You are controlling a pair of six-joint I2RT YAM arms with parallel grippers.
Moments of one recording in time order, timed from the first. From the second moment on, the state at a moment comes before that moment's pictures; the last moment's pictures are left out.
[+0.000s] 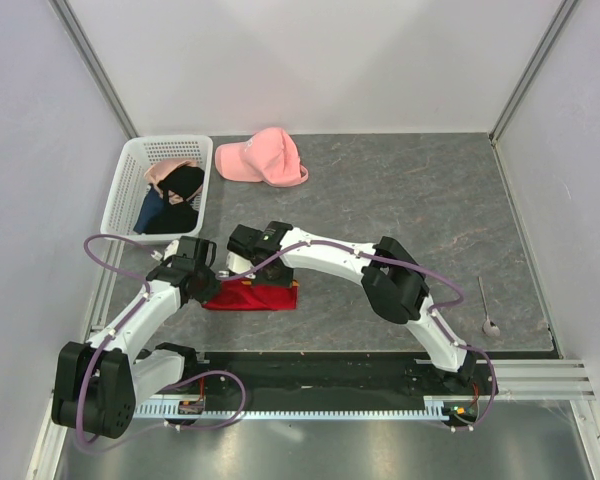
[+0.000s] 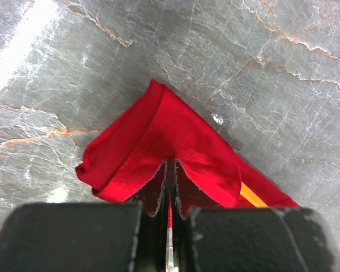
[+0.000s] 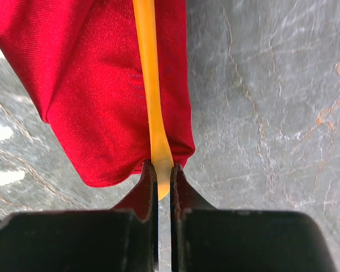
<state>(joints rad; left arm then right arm) -0.20 1.07 0.52 -0.54 -0.15 -1.01 1.08 2.25 1.92 -1.05 0.11 -0.41</state>
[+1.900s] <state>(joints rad) -0.20 0.98 0.48 -0.60 -0.18 -1.03 1.10 2.22 1.96 -1.14 0.04 -0.35</state>
